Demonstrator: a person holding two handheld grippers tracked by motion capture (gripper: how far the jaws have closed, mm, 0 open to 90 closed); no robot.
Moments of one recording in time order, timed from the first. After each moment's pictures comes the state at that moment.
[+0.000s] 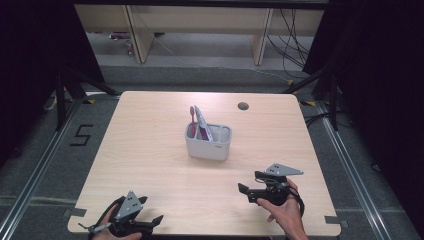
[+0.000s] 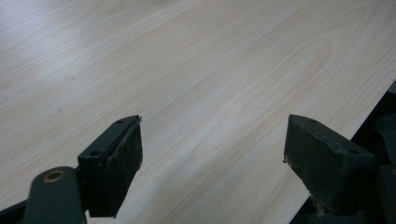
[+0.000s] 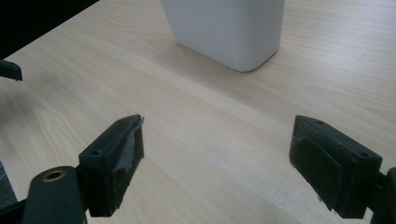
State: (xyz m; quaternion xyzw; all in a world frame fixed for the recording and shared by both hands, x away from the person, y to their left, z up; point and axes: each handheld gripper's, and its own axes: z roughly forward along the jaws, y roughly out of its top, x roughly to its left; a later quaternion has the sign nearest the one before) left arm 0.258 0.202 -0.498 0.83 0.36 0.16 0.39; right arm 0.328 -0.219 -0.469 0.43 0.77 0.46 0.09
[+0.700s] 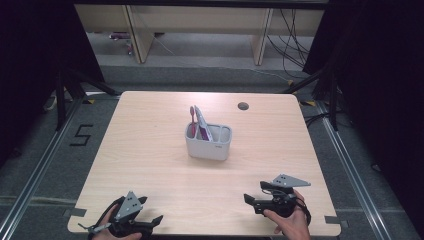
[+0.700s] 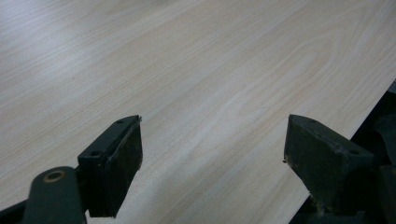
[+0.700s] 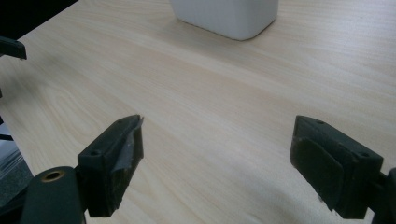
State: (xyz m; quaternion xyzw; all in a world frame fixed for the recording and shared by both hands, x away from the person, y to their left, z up) left arm 0.257 0.202 -0.498 0.83 0.36 0.16 0.40; right arm 0.306 -0.238 -0.484 0.43 0.78 0.45 0.09
